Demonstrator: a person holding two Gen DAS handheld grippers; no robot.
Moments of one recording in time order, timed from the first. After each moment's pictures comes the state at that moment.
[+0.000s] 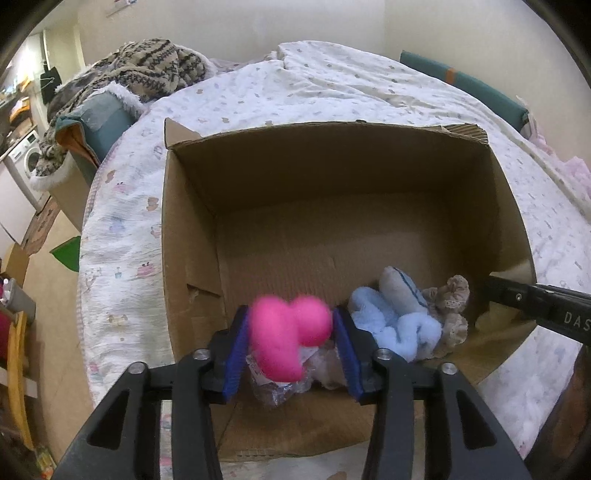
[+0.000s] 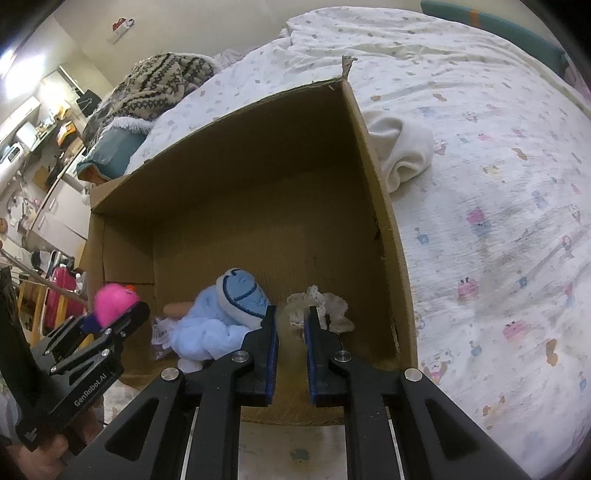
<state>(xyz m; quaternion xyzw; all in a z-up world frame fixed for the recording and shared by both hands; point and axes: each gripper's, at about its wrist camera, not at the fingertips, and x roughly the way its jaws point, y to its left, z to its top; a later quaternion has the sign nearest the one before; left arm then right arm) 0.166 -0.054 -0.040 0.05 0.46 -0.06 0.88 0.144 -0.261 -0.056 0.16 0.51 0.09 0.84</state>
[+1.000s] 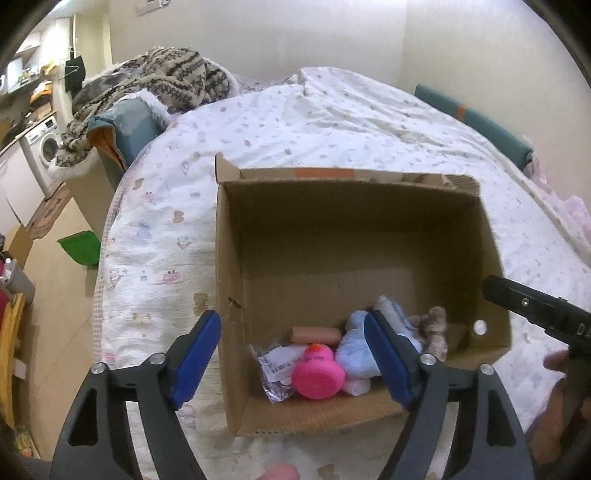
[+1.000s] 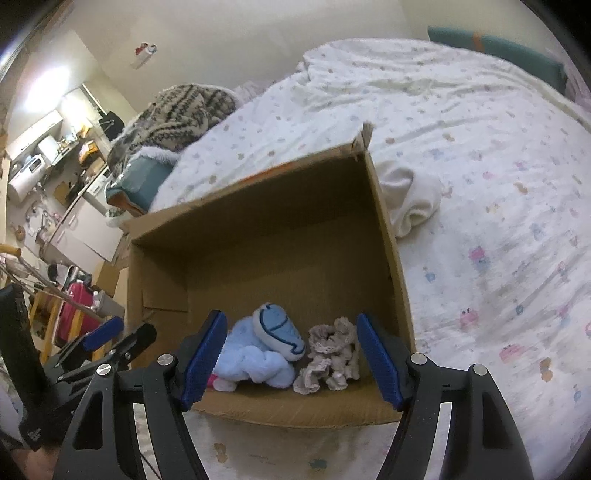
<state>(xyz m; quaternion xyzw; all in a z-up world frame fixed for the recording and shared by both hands) 0.145 -0.033 0.001 0.00 0.42 -0.05 0.90 0.126 -0.267 -0.013 0.17 0.44 0.11 0.88</state>
